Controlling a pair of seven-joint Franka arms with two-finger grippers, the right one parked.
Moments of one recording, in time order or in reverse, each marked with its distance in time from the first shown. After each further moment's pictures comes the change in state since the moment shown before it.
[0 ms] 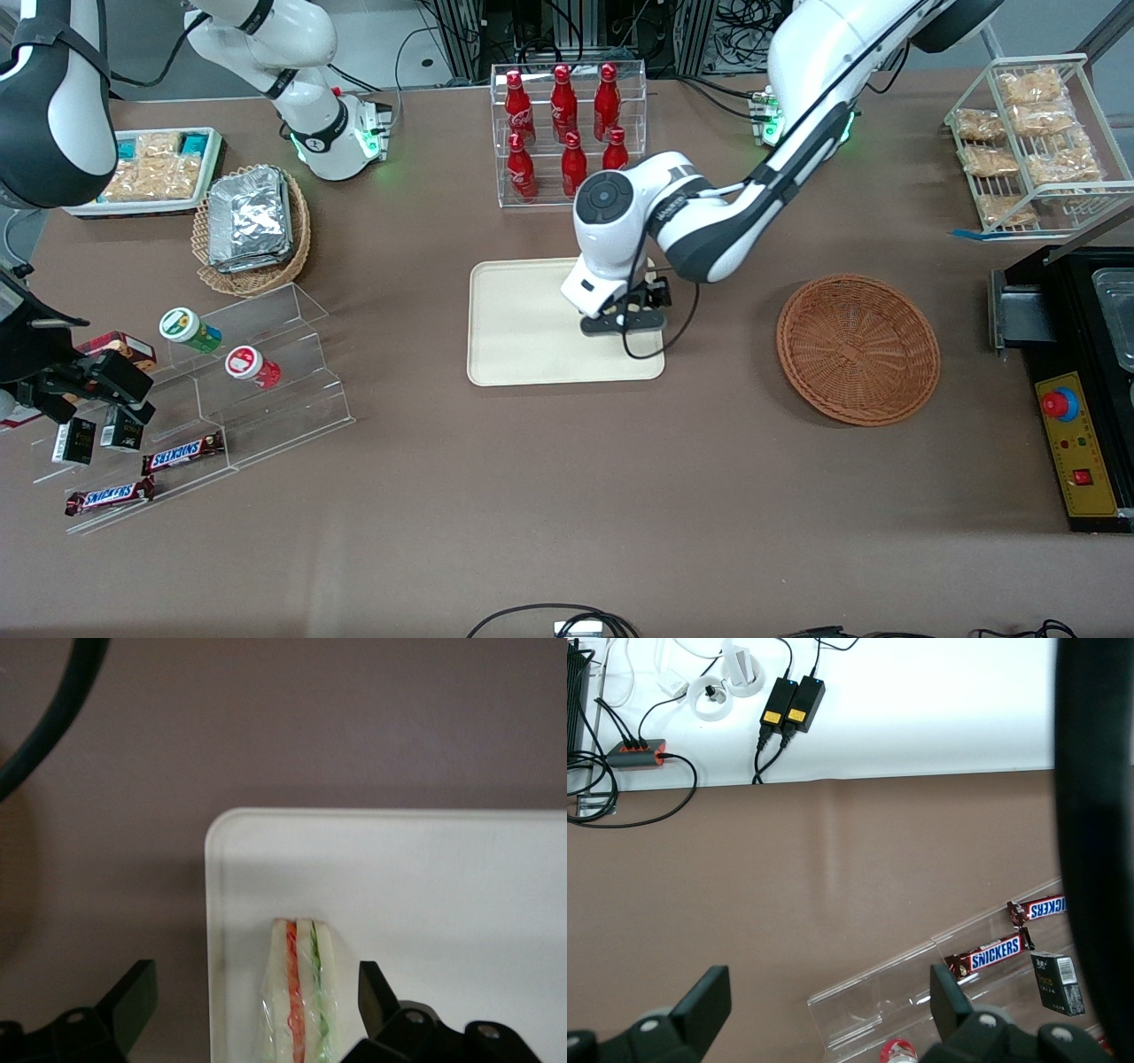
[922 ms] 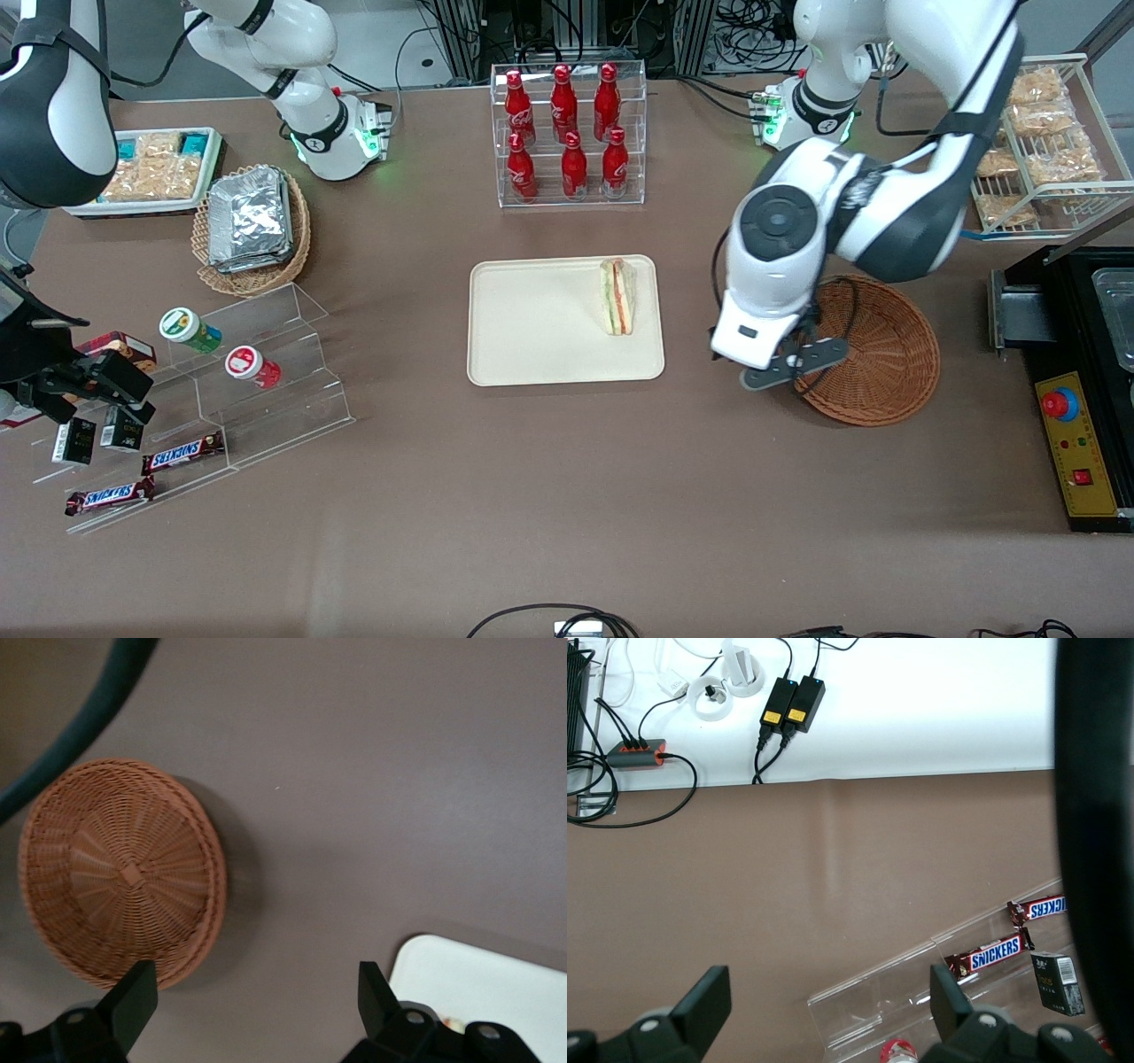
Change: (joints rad) arm 0.286 -0.171 0.001 0.103 -0.078 -0.281 0.205
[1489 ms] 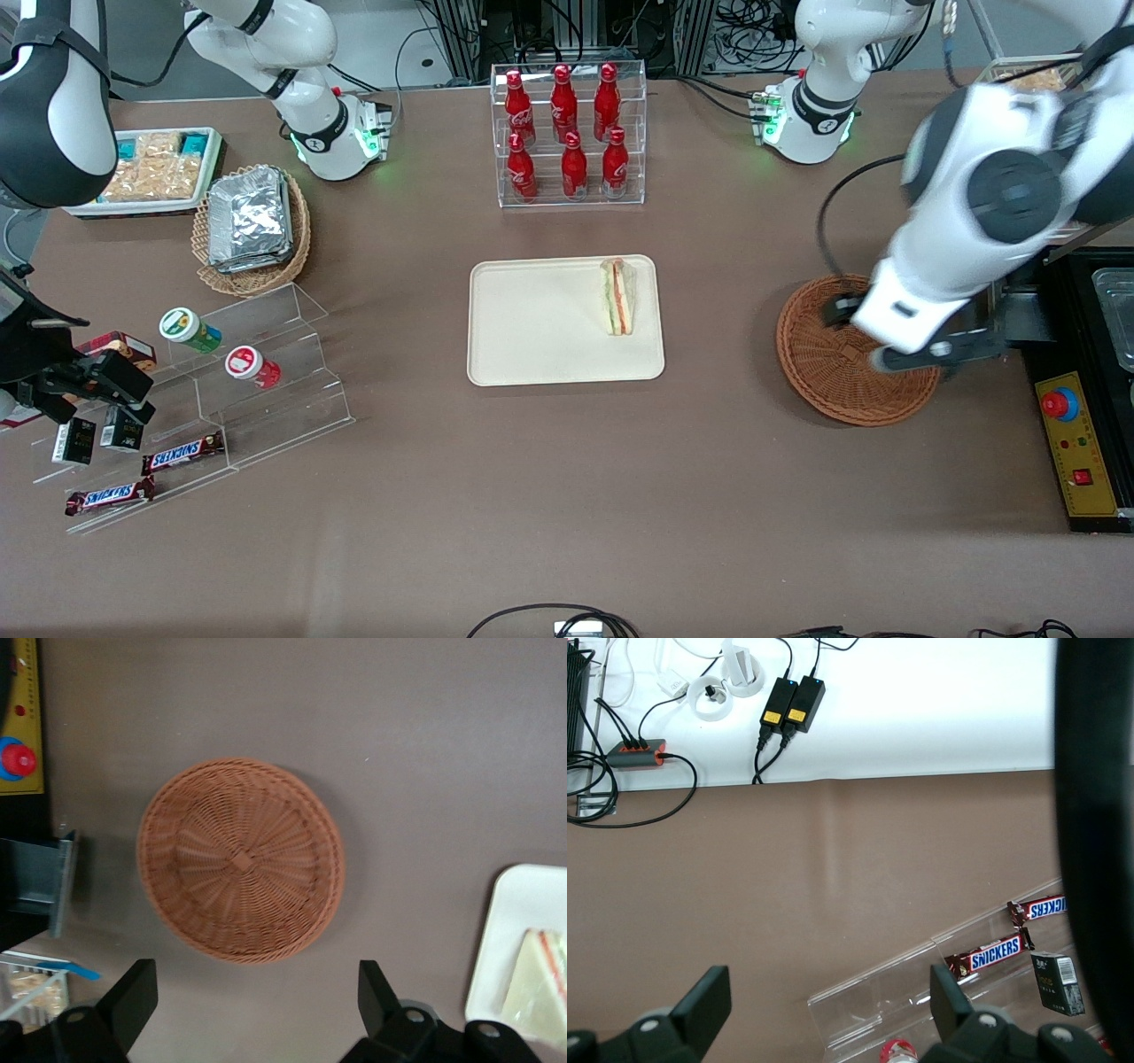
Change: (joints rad) arm 0.094 -0.210 0.207 0.000 -0.218 -0.153 0.532
